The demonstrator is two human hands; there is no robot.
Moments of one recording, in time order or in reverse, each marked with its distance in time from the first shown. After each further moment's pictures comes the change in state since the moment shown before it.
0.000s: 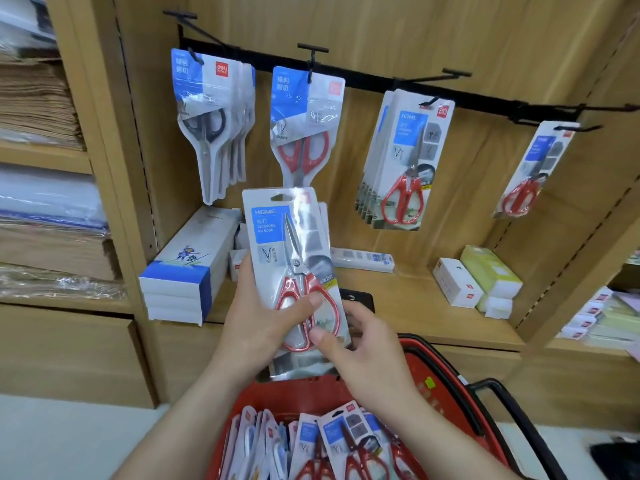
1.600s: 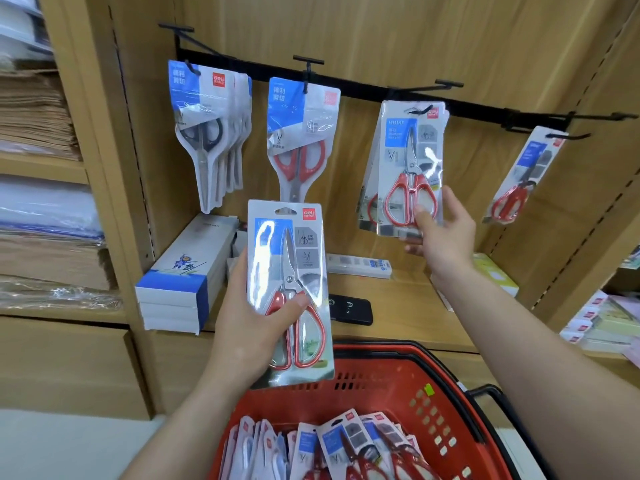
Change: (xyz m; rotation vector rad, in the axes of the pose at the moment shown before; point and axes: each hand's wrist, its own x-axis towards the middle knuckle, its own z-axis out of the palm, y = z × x) left_hand 0.004 -0.001 -0.004 -0.001 0.060 -0.017; right_hand 0.133 -0.014 -0.111 0.303 0.585 -0.006
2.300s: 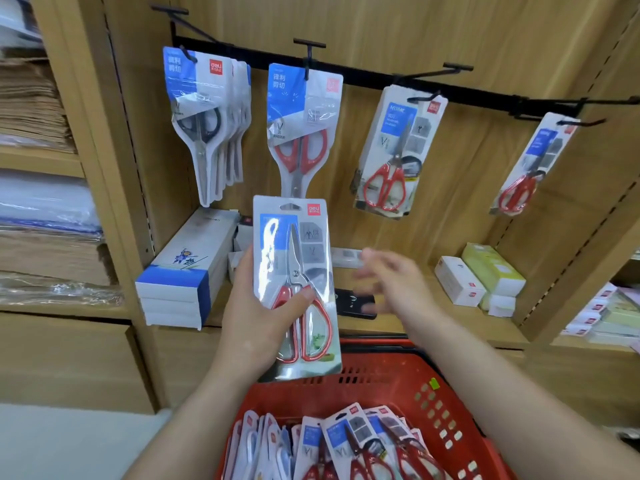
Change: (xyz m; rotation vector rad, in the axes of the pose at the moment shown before) left_hand 0.006 -0.007 0.004 0.032 -0.004 0.068; right_hand -0.081 0.020 0.018 -0.223 -0.410 0.278
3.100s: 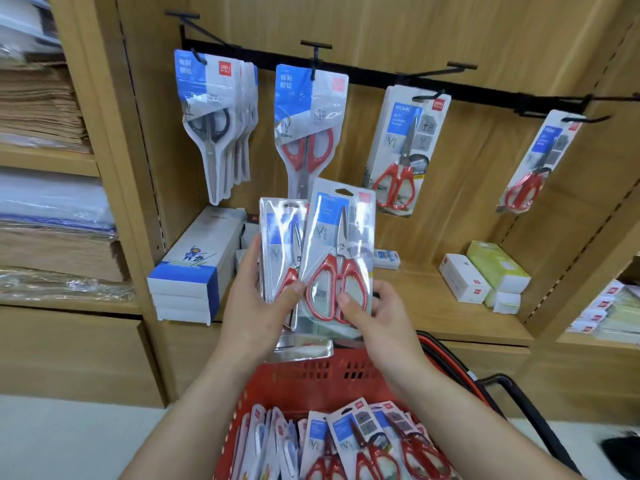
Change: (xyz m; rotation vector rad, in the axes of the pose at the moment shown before) left_hand 0.002 -0.001 -0.011 0.032 -0.015 0.023; right_hand -0.048 0.035 0.034 0.223 -0.066 -0.106
